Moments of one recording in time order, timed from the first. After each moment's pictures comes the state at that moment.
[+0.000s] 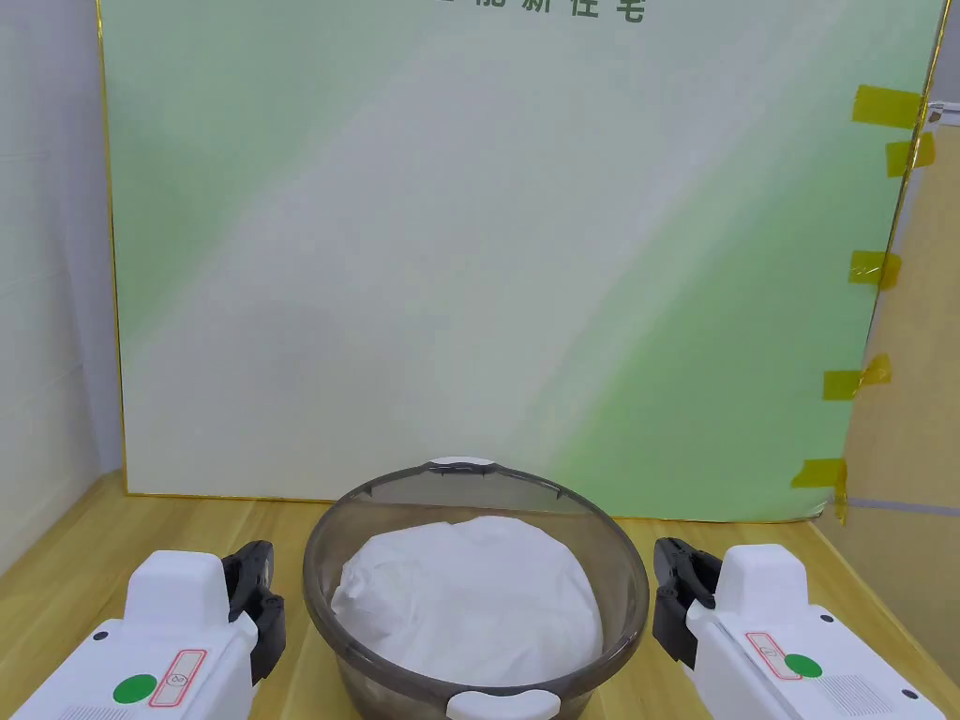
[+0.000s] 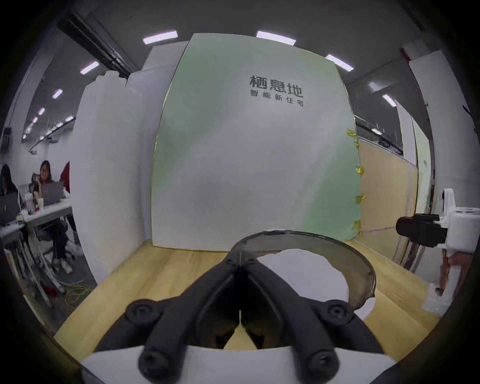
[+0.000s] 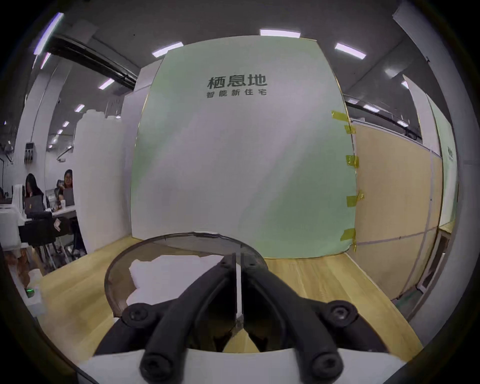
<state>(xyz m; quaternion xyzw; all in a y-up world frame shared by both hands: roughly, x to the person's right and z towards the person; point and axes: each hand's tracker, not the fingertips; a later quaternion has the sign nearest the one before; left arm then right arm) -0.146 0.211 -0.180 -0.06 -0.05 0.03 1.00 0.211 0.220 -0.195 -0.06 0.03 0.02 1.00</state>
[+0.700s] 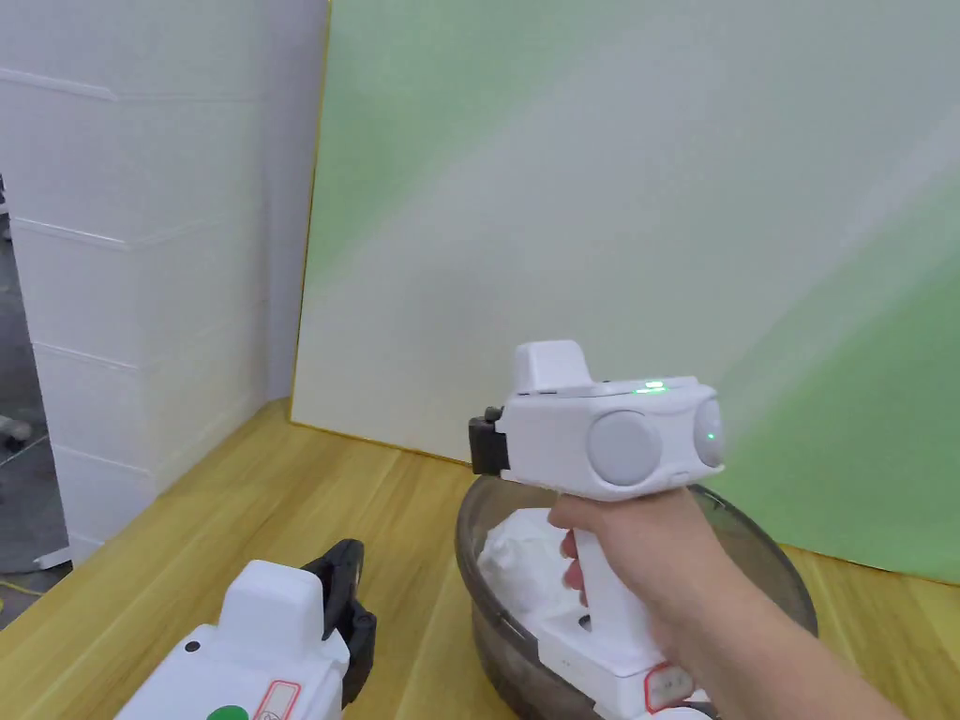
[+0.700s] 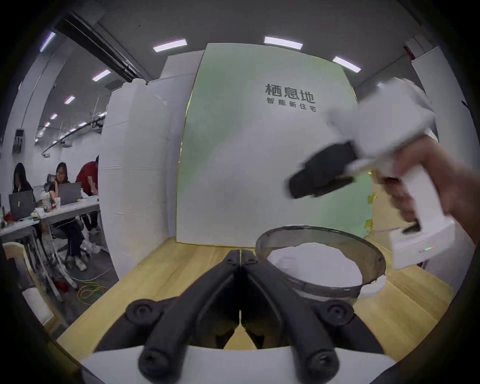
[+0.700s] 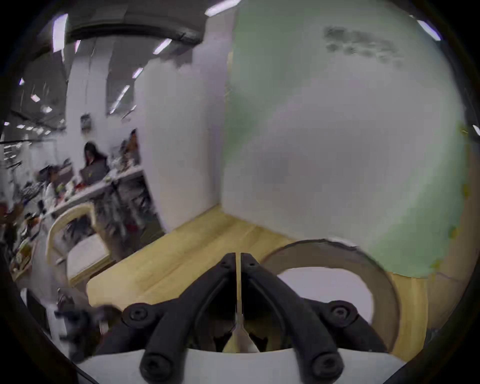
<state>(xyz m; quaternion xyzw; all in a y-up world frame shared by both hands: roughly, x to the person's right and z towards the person) -0.185 0.188 -0.132 -0.05 -0.01 0.03 1.00 -0.054 0.308 -0.338 -0.27 0.30 0.10 0.91</state>
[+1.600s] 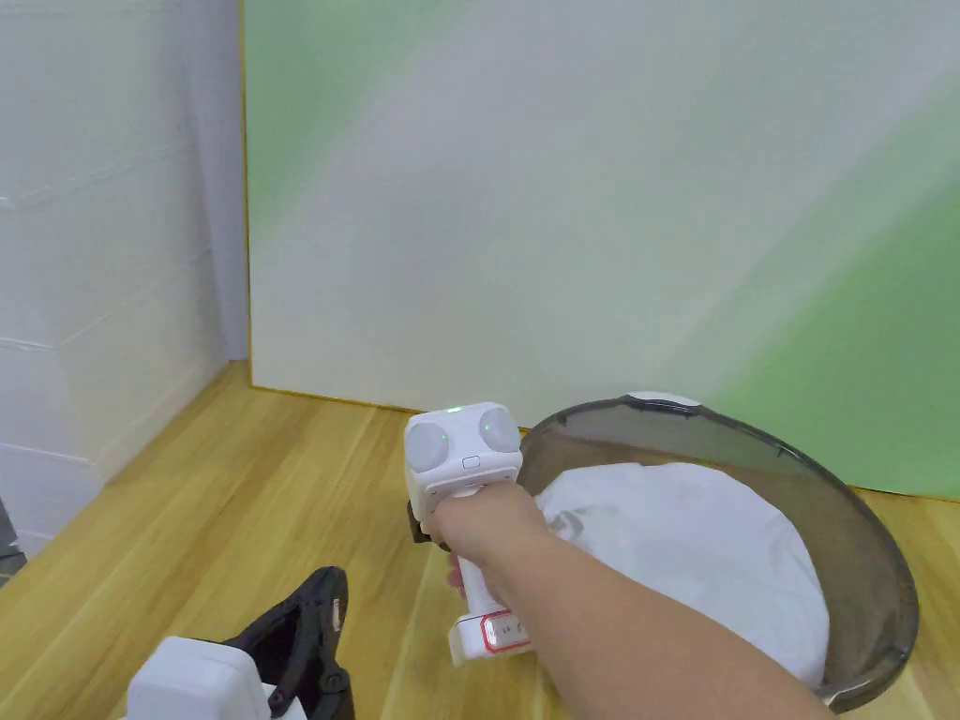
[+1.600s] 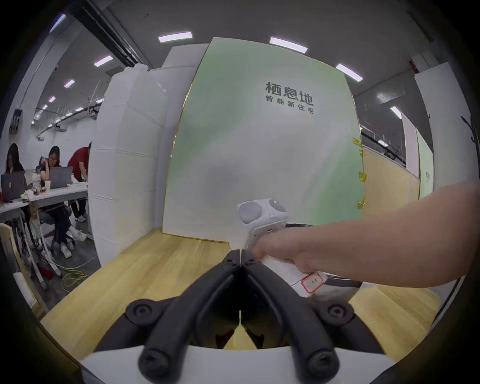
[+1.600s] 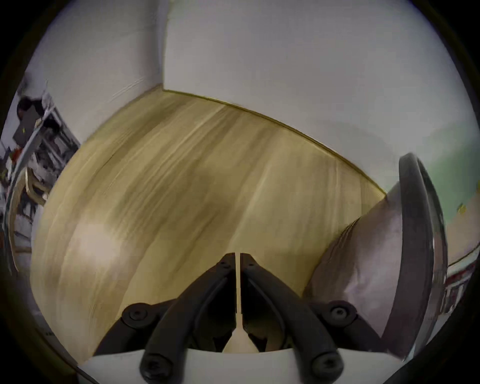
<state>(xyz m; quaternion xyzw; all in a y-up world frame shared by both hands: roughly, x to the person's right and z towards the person) -0.178 0.177 -0.146 -0.05 -0.05 0.08 0.99 -0.084 0.136 -0.490 -0.51 0.11 0.14 0.84</state>
